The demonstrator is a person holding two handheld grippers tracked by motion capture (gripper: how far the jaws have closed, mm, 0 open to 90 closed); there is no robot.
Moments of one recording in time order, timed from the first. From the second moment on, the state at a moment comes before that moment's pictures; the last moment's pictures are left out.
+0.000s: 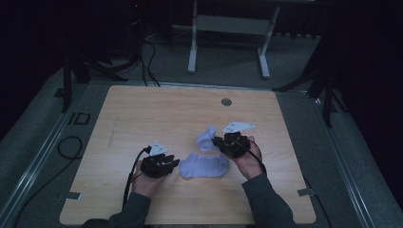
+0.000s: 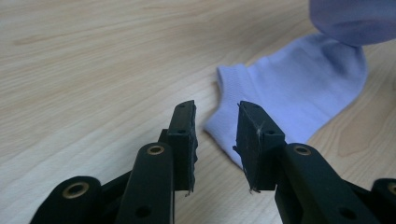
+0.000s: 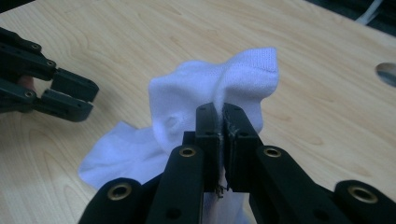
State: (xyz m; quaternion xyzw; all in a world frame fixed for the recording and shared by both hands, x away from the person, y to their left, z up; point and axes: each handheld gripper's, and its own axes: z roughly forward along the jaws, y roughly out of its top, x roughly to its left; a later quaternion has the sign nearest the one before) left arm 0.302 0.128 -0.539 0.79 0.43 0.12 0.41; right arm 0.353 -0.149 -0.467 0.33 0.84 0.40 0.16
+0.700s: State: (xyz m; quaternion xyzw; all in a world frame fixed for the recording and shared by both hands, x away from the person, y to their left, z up) left arm 0.301 0.116 -0.537 0.80 0.42 0.11 0.42; right arm 0.342 -0.126 -0.498 0.32 0.85 0.40 0.12
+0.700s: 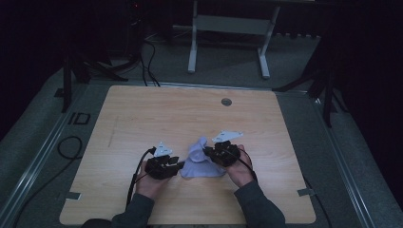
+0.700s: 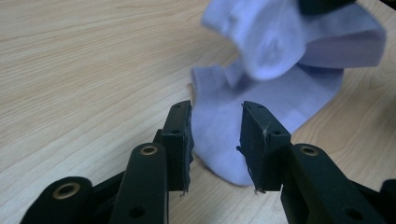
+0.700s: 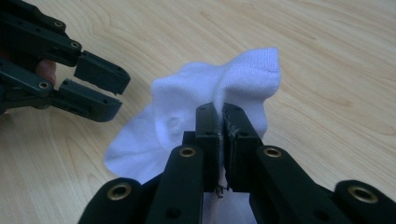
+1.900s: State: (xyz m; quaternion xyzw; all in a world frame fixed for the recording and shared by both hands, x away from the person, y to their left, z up) left arm 0.309 0.094 -0.532 0.80 0.40 0.10 0.42; right arm 0.331 -0.152 -0.482 0.32 0.83 0.44 0.11
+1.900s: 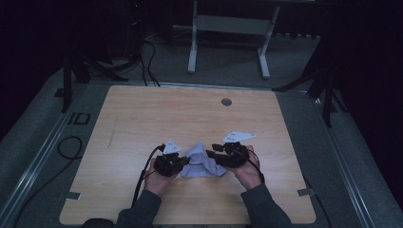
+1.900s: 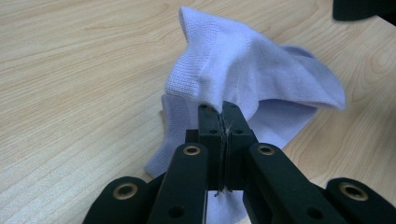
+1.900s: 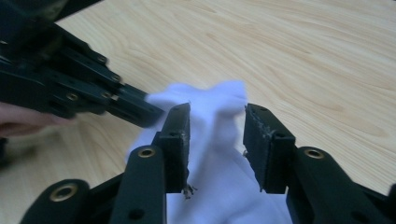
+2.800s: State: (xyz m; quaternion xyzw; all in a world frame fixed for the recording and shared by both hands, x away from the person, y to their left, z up) left arm 0.305 0.103 -0.530 0.80 0.41 0.10 0.42; right arm 0.348 -0.181 -0.542 0.41 0.85 0.32 0.07
